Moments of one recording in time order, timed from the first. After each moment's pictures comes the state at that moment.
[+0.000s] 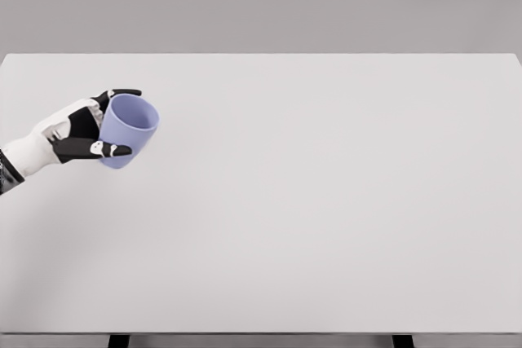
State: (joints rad) left arm -0.35 0.84 -0.51 -1.40 1.00 -0.09 -0.61; right arm 0.00 0.00 -0.04 -0.02 0.10 -0.09 0.21
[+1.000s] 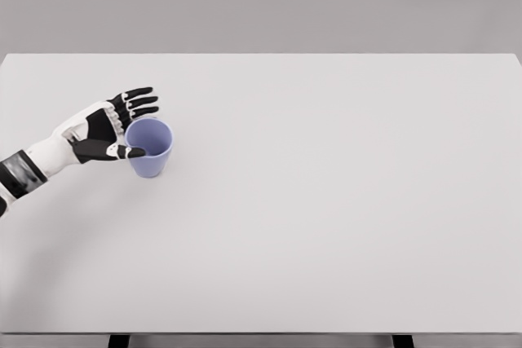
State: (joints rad) left arm -0.37 0.74 -0.52 -1.29 0.96 -0.10 -0.61; right arm 0.00 0.00 -0.04 -0.02 0.10 -0.09 0.21
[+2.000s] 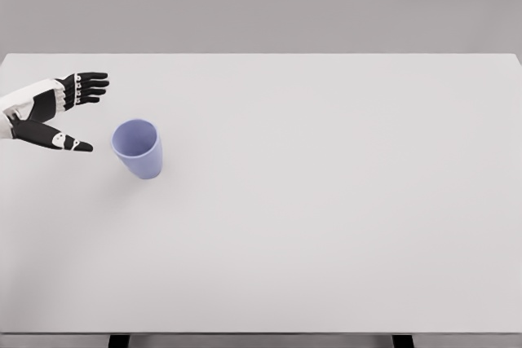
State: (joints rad) left arm -0.45 0.96 -0.52 -1.35 0.71 -0.12 -0.61; right arm 0.00 0.00 -0.04 -0.02 0.10 -0.09 0.21
